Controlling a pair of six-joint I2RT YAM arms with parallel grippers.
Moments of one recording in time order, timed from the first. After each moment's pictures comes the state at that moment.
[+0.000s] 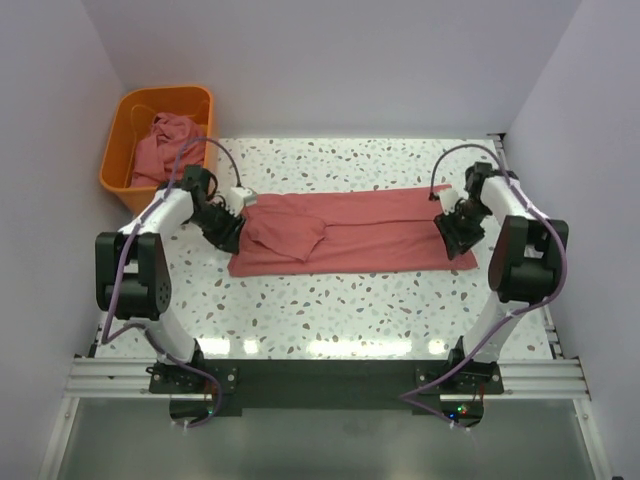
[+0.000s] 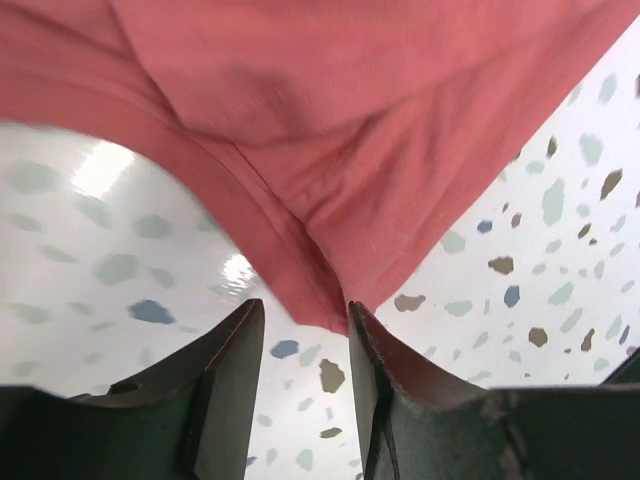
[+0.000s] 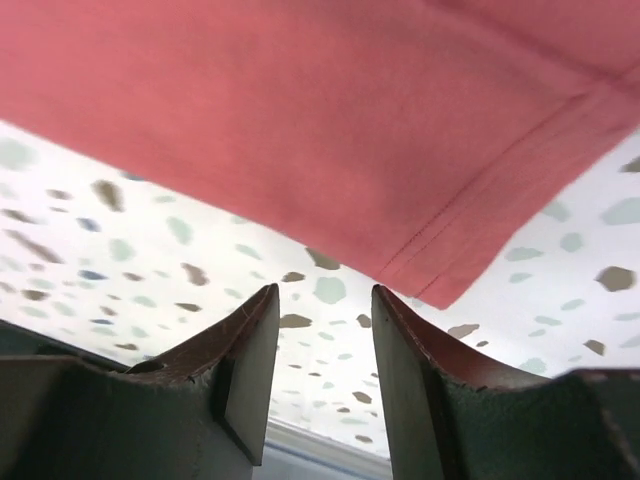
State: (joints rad) left arm -0.02 1.74 1.19 -0.86 0.46 0.67; right arm -0.13 1.87 1.36 -1.08 -0.13 -0.63
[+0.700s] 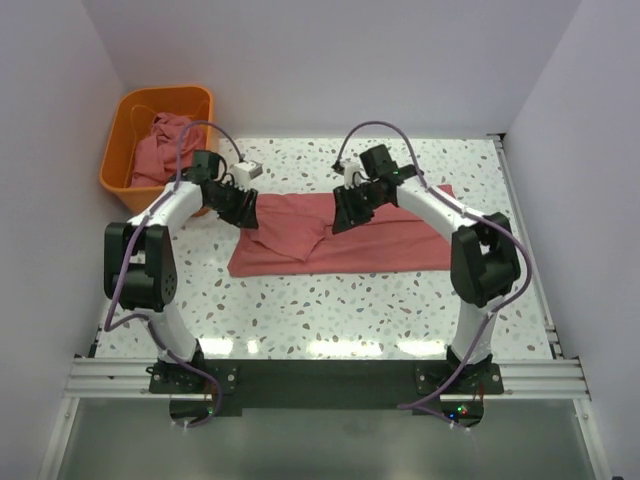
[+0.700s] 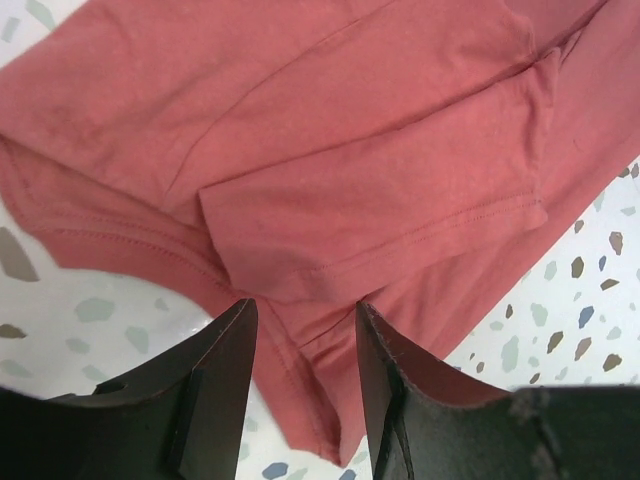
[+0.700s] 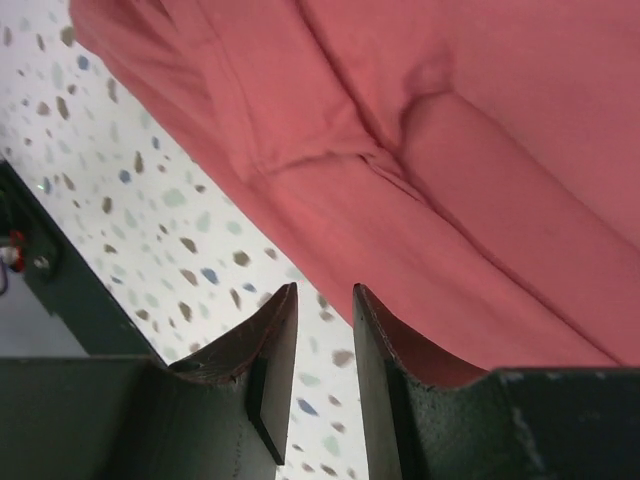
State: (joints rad) left arm -0.06 1.77 1.29 -0.63 0.55 0.38; right arm 0.42 1.89 1.54 -0.72 -0.54 0.00
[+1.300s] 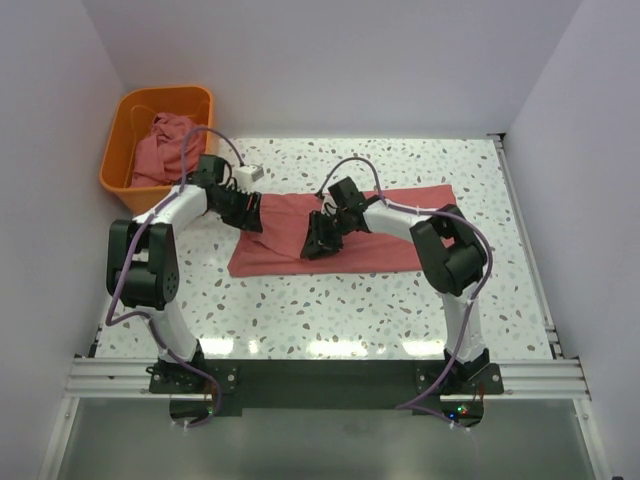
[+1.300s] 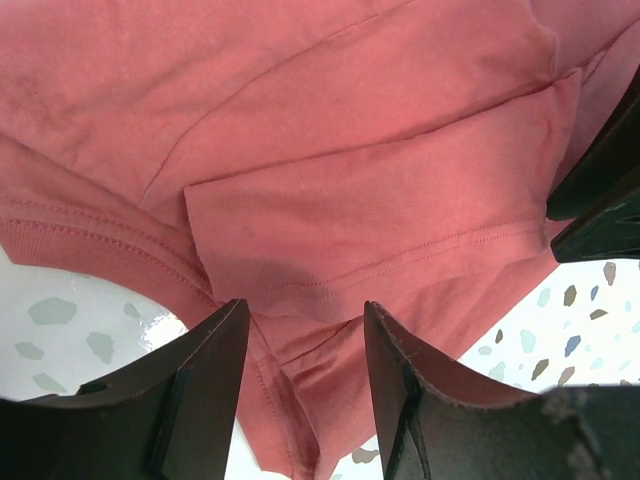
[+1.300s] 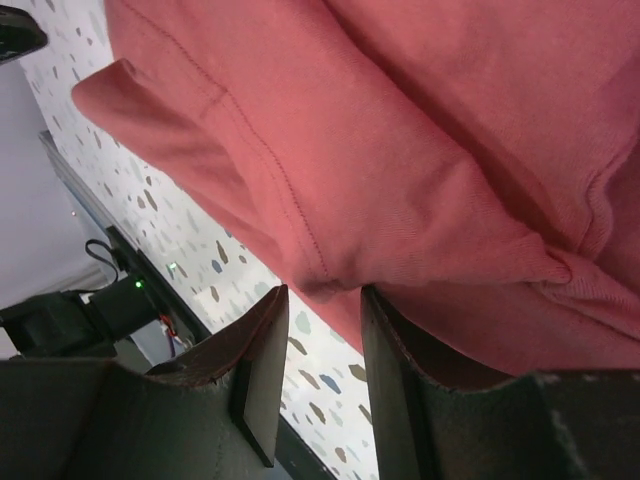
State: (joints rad) left arm -0.09 1.81 1.26 -0.56 0.50 0.25; right arm 0.59 2.09 1.41 -0.33 -0.59 0.61
